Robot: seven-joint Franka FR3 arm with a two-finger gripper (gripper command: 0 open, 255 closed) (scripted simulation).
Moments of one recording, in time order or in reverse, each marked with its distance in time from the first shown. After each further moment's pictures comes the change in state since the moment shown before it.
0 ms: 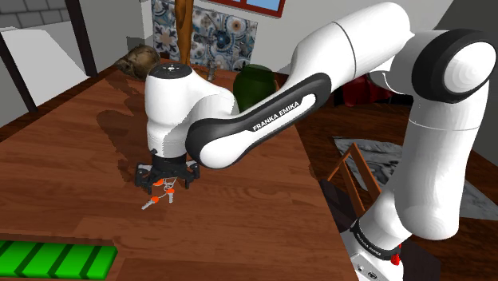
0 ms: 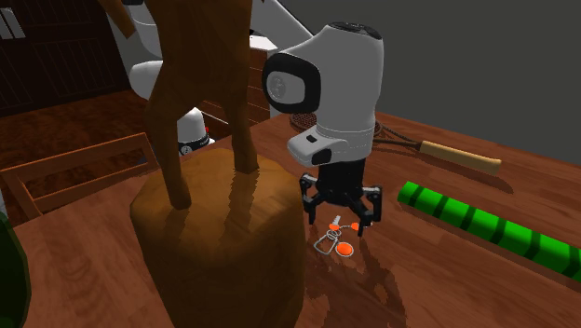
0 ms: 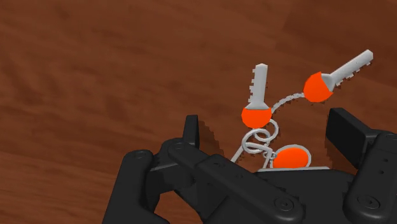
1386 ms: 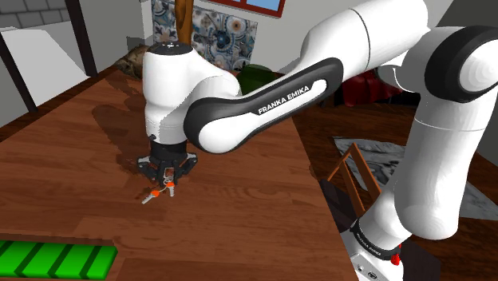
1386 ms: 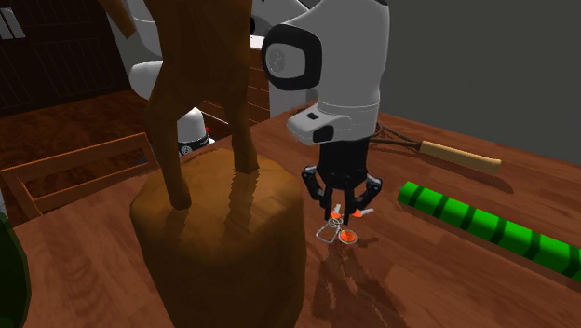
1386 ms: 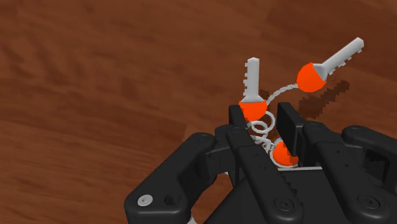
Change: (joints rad) arm -0.014 -0.048 0.020 0.033 0.040 -0.072 -0.029
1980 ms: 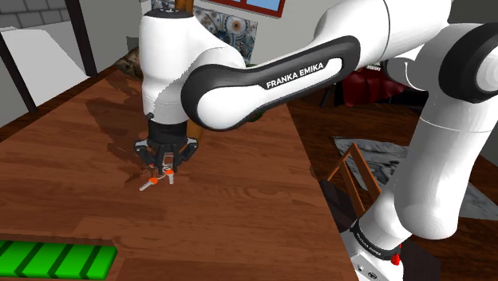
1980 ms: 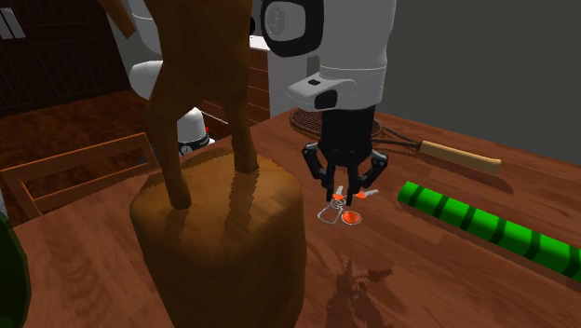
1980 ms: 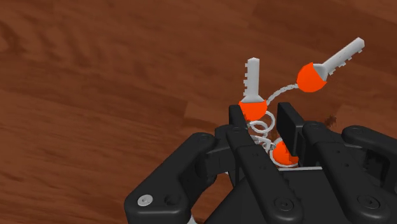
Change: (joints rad) arm -0.012 -0.051 0.017 0.060 0.043 -0.100 -0.032
